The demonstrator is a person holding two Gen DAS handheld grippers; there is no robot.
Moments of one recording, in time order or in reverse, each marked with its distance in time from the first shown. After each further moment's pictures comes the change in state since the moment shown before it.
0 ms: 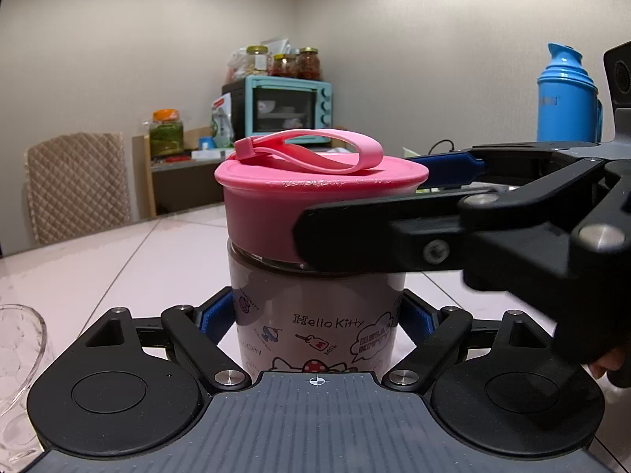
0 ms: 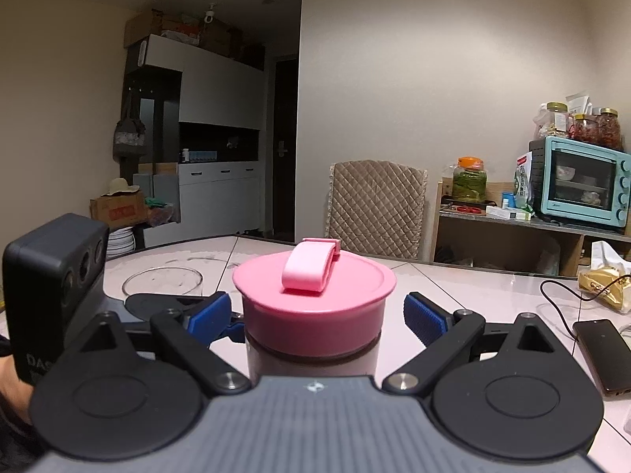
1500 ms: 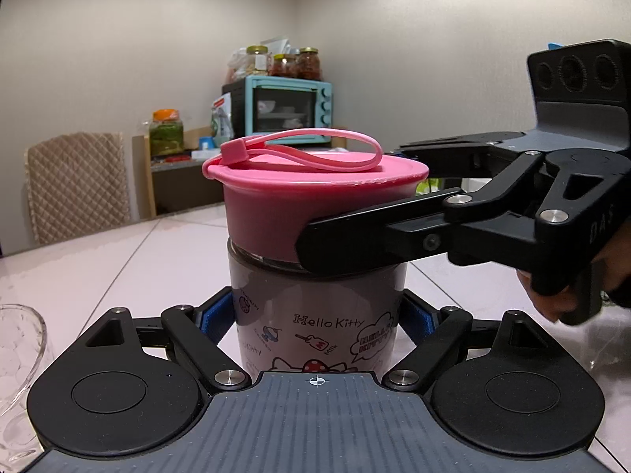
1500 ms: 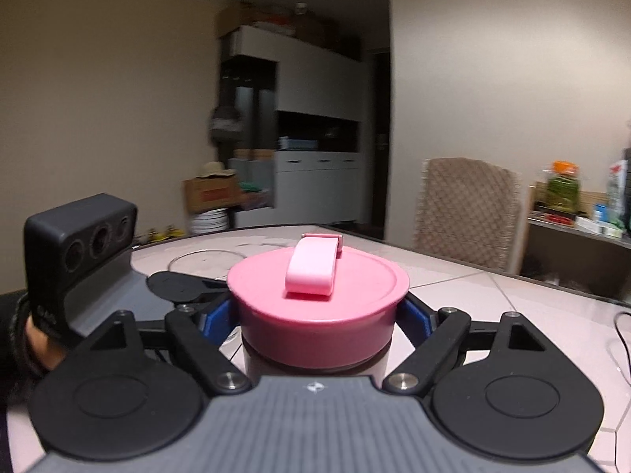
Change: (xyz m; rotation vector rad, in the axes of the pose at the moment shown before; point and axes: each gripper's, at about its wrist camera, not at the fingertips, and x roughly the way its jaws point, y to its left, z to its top) left arm 0.000 0.002 0.000 0.000 0.000 -0.001; right arm 0.016 -0.058 0.001 -0.107 0.030 0.371
